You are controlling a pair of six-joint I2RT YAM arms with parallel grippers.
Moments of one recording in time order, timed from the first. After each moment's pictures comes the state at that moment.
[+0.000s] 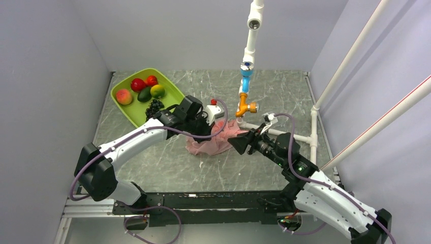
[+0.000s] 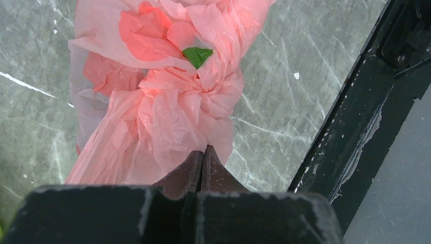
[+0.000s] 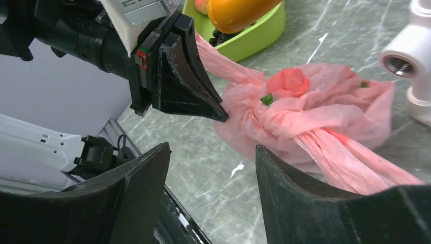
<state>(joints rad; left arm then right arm) -0.73 1.44 1.17 -0.55 0.37 0.12 0.74 0.60 0.50 -0.02 -0.07 0.57</state>
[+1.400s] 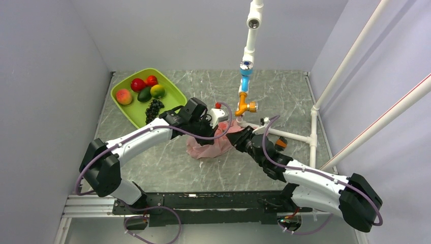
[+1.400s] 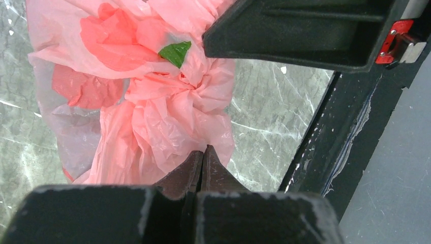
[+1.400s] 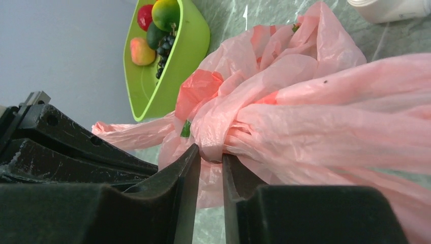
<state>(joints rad) -0.77 1.50 1.17 -0.55 0.42 0.12 0.83 1.00 0.39 0.32 0.32 1.07</state>
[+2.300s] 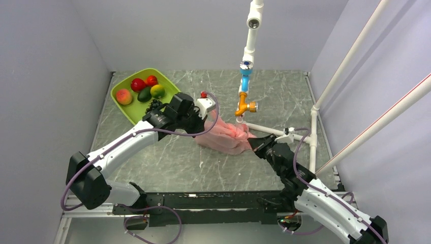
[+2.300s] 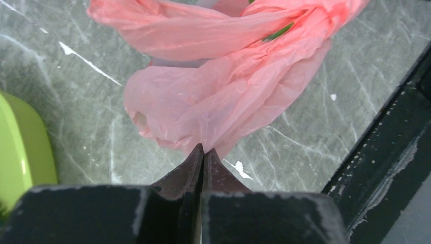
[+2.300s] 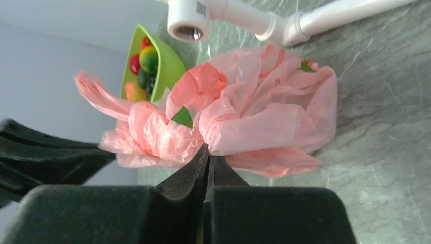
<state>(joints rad) -0.69 1.35 1.15 -0.52 0.22 0.10 0.71 0.52 0.30 -0.09 0.40 1.17</state>
